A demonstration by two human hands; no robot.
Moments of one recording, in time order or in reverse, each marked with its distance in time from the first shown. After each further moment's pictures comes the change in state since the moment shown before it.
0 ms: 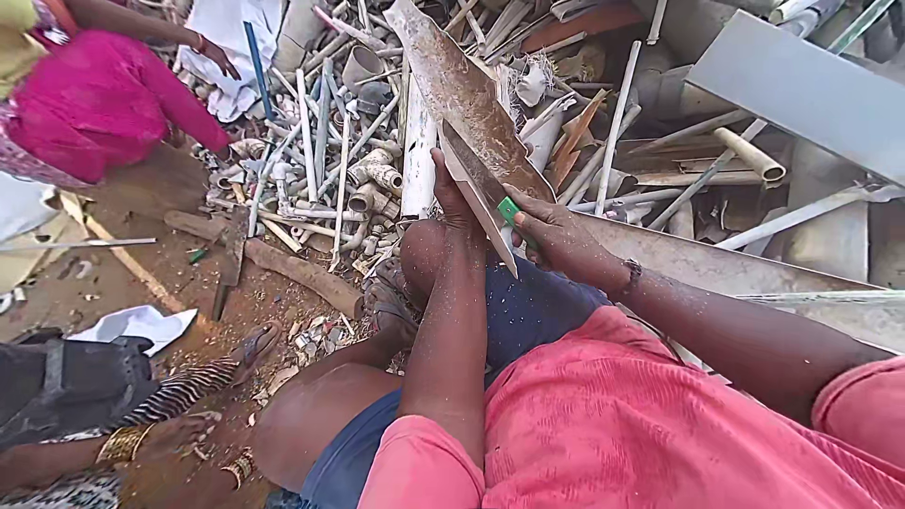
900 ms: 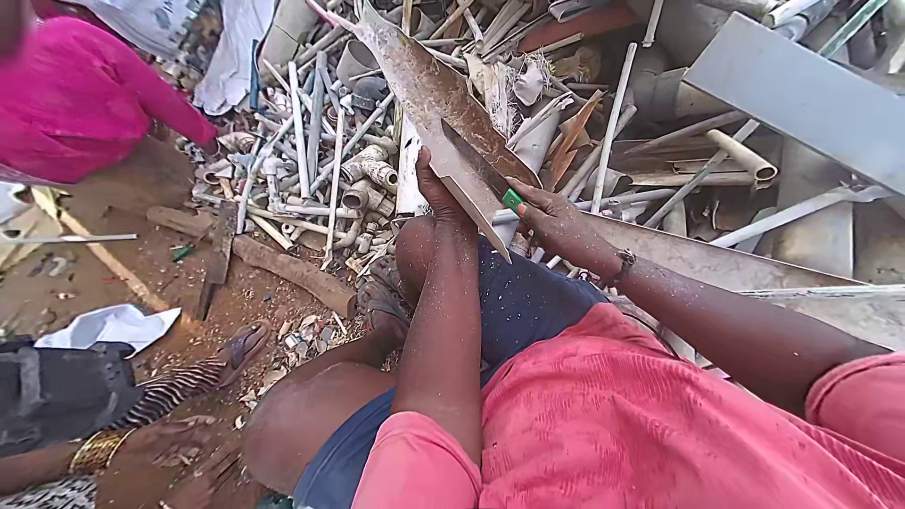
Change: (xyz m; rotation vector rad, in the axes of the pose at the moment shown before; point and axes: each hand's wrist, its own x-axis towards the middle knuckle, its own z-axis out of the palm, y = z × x) left_hand 0.005 0.011 -0.010 -0.004 0.223 0.102; right_hand 0.012 0.008 -0.006 -0.255 0.083 -0.075
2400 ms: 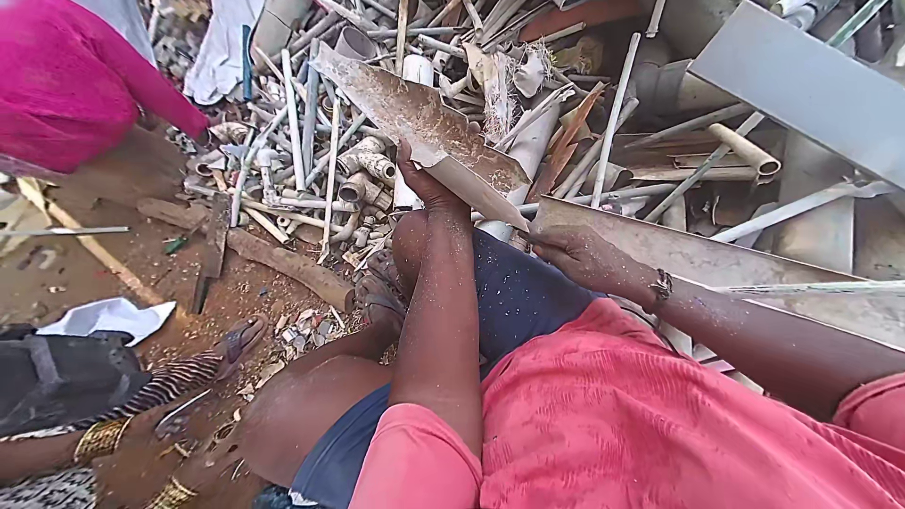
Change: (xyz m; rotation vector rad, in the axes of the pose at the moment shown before) left_hand 0.014 0.002 -0.002 0.071 0.100 0.185; right_hand -0.037 0.025 -0.018 -0.516 -0.103 -0.305
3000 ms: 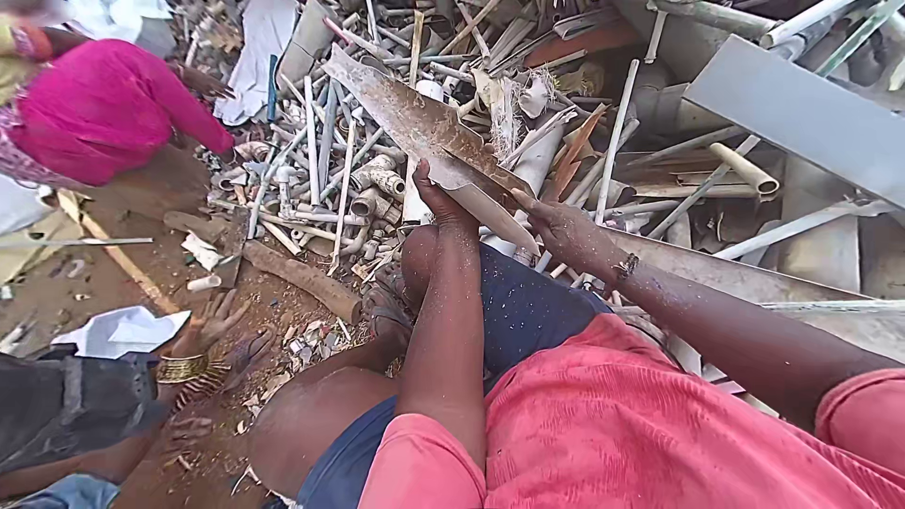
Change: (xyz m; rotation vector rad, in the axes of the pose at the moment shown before) left_hand -0.008 0.002 0.003 -0.058 -0.034 -0.234; right_hand 0.043 0.006 0.004 -0.145 0.118 0.080
